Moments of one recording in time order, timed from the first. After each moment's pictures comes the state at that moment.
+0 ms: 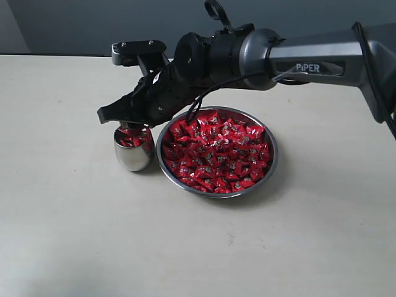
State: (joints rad) left arm 0.12 0.00 0.01 0.03 0.34 0.03; right arm 0.88 2.13 -1.57 0.47 0.43 -0.20
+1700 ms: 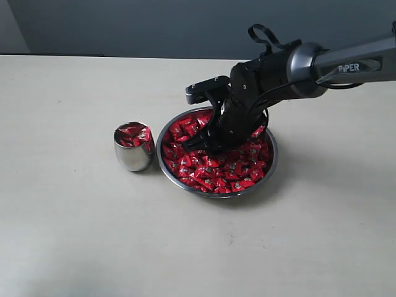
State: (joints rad) left arm 0.12 0.00 0.01 0.03 0.34 0.03; right arm 0.71 2.10 -1.33 0.08 0.54 0.00
